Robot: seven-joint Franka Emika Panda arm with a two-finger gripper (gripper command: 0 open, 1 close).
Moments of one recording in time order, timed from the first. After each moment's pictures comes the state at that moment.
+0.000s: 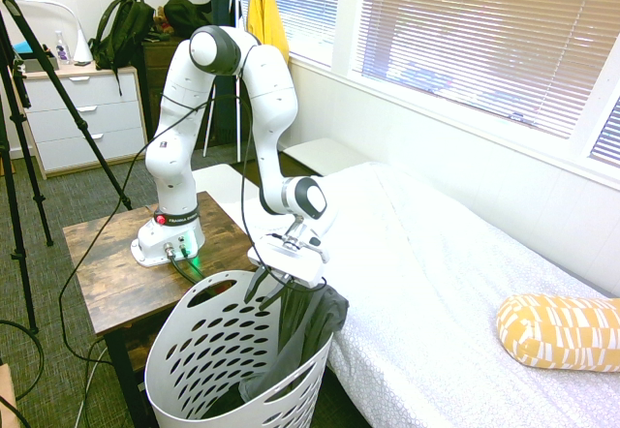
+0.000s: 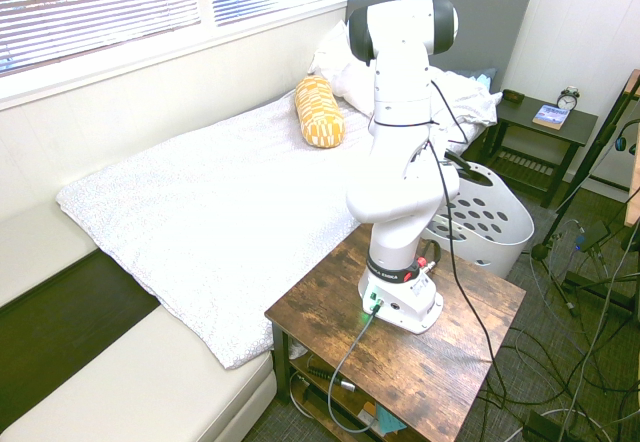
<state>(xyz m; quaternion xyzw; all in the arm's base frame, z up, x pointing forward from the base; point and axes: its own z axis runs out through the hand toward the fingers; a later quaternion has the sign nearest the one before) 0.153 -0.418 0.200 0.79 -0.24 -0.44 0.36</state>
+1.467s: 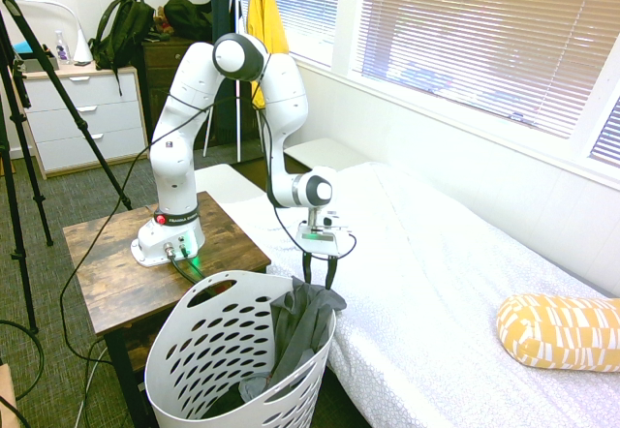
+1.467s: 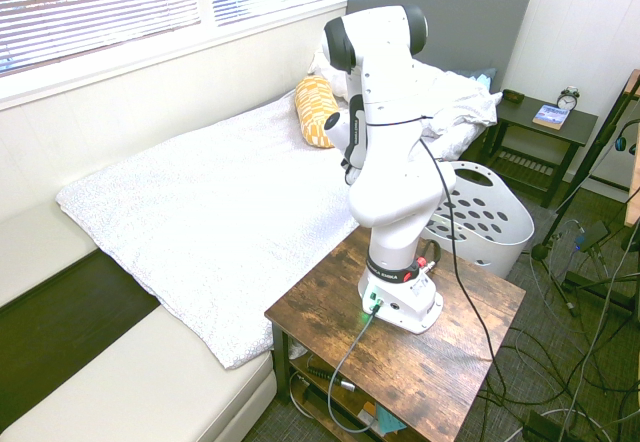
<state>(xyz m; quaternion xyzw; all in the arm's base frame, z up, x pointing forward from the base) 0.319 -0.323 0.132 0.88 -0.36 -0.05 0.31</state>
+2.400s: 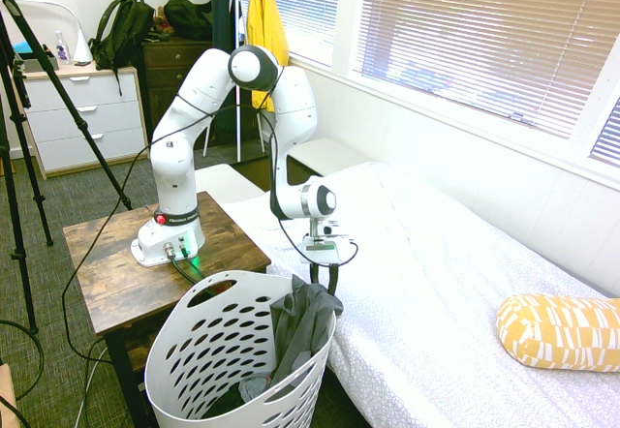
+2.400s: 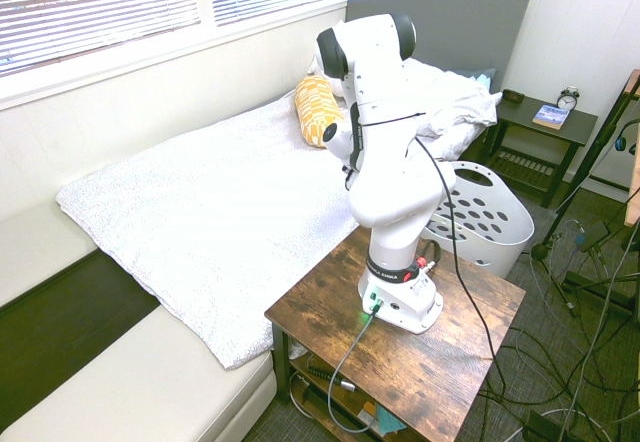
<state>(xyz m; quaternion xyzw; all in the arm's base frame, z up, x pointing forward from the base) 0.322 -0.334 0.107 0.86 -0.38 -0.03 0.35</state>
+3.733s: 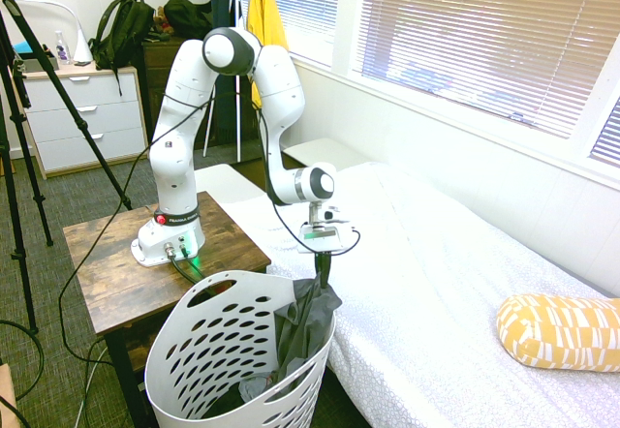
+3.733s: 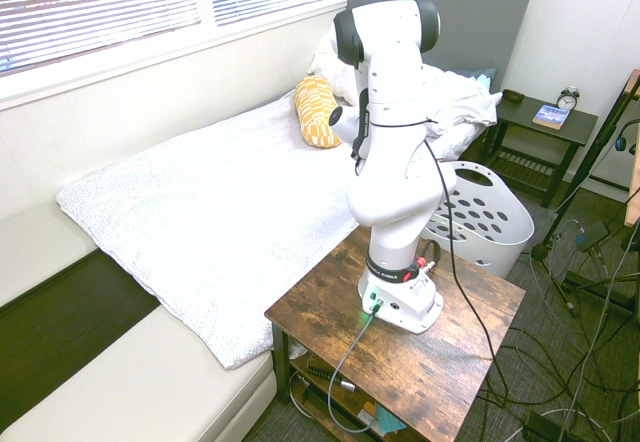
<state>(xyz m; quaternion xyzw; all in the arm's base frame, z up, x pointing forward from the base) 0.284 -0.349 0.185 0.86 -0.34 -0.09 0.37</state>
